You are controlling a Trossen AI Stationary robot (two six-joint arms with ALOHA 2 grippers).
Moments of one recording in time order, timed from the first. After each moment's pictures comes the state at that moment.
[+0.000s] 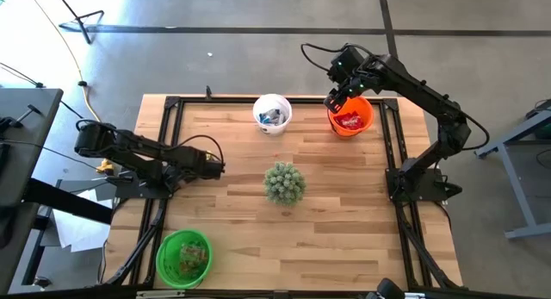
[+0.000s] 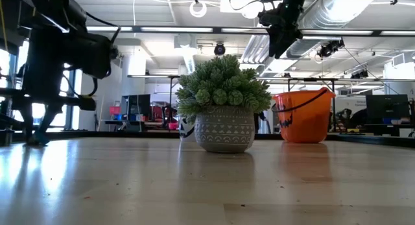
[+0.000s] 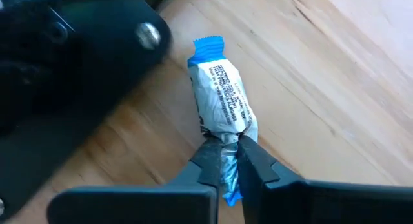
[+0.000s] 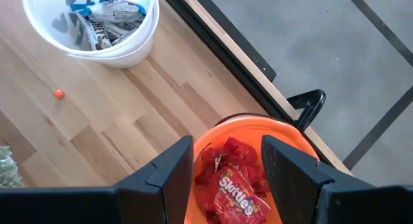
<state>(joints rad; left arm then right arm) 0.01 1.35 0.54 -0.98 -0.22 -2.33 -0.65 1.56 1.68 -1.20 0.12 0.03</state>
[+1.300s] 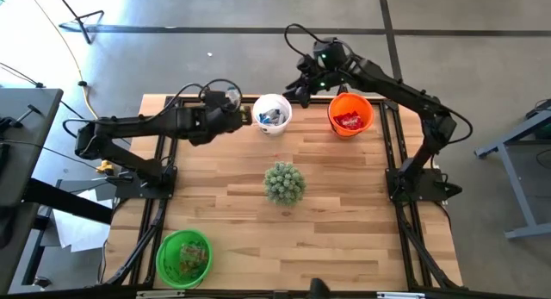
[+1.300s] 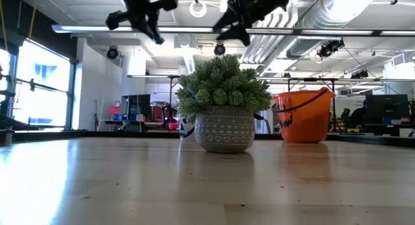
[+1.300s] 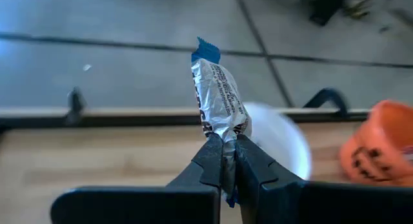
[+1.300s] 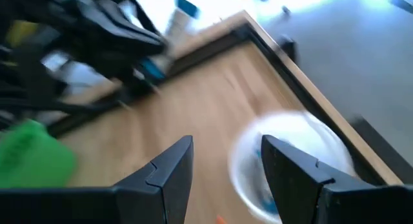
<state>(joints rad) 0.16 1.34 1.25 -0.80 -0.88 -1.05 -0.60 1.69 1.68 -0.60 -0.45 0.10</state>
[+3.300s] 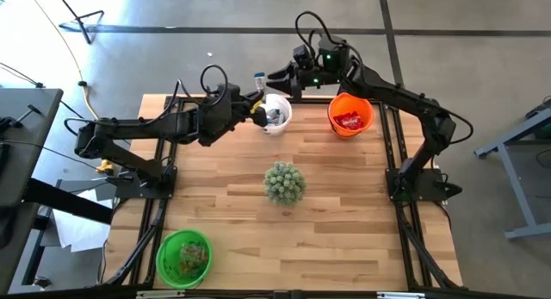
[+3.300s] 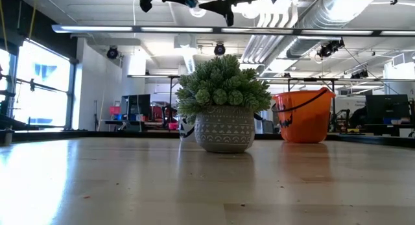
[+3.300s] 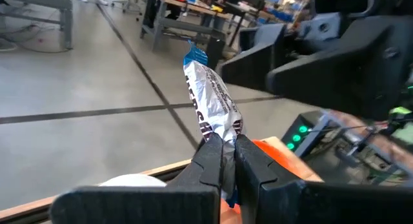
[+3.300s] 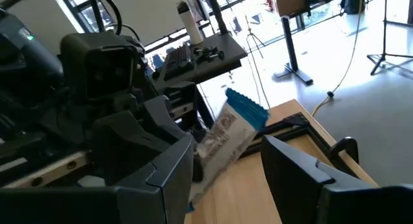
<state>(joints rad) 0.10 1.34 1.25 -0.14 -0.78 -0.52 -0.52 1.68 1.68 -0.16 -0.53 0.29</state>
